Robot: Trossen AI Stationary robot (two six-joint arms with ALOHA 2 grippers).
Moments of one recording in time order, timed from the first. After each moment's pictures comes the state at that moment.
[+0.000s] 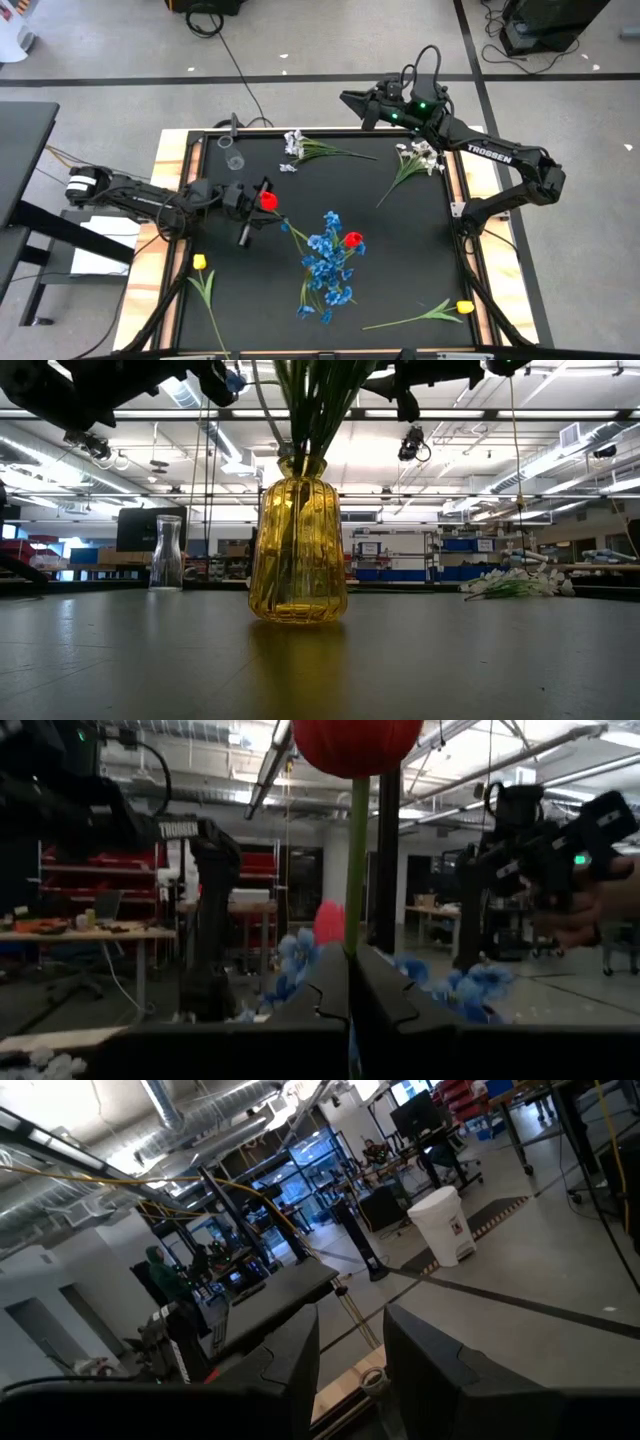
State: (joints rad) left arm -0.04 1.11 0.39 1.09 0.23 -0.11; right arm -0.55 1.36 1.18 0.27 -0.20 0.56
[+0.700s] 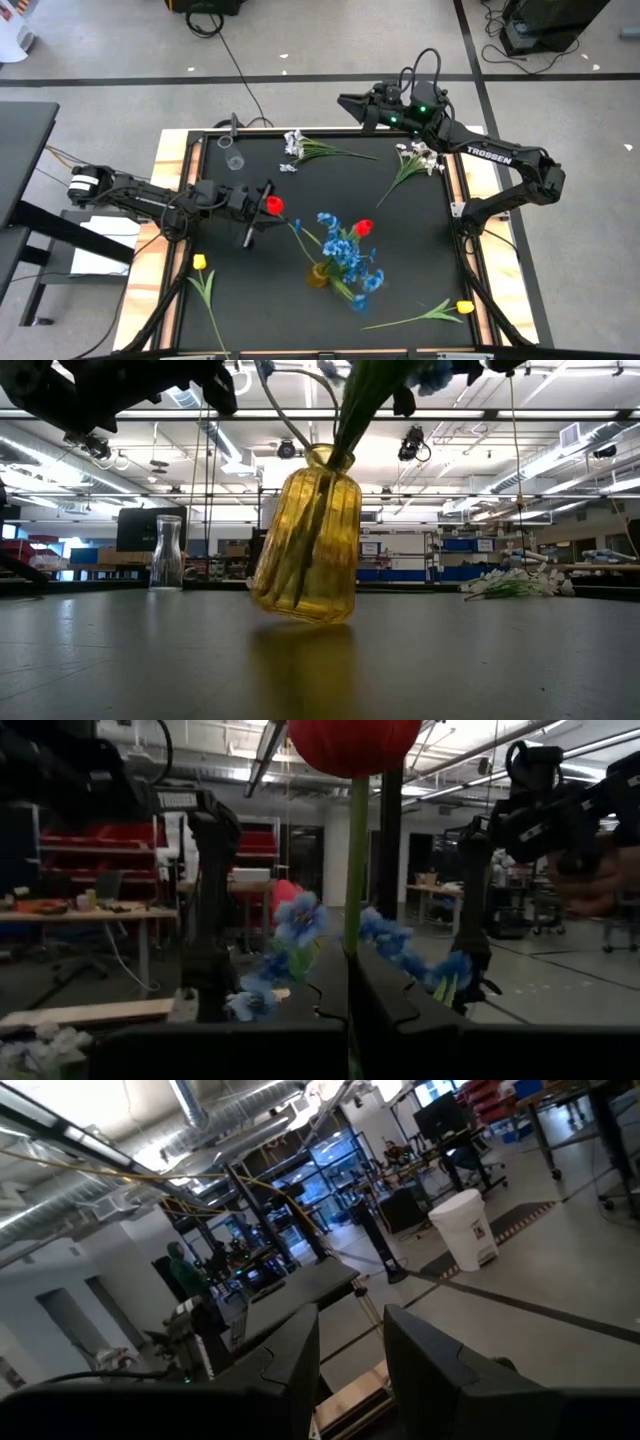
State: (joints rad) left arm -0.04 1.13 0.39 1.05 0.24 -0.10; right arm -0.51 1.36 1.18 0.30 -0.21 0.55
